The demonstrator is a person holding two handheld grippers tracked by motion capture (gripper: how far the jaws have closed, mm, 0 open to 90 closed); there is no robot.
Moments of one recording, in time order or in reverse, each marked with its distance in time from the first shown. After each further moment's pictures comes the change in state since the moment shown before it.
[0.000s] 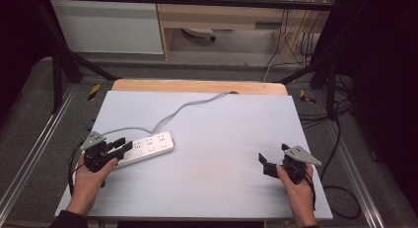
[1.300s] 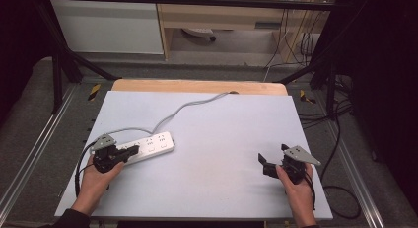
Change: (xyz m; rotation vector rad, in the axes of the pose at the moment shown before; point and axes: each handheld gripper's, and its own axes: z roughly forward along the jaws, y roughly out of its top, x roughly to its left) left arm -0.008 -0.008 0.016 0.087 -0.121 0.044; right arm 0.001 0.000 0.001 0.009 0.001 0.001
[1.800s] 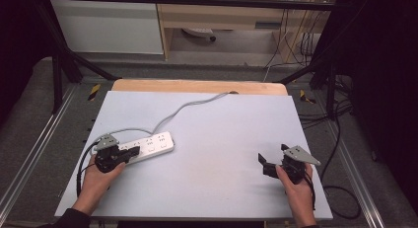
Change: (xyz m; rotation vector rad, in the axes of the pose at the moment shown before) left arm 0.000 -0.002 0.005 0.033 0.007 0.018; right arm 0.000 0.000 0.000 0.000 -0.001 -0.006
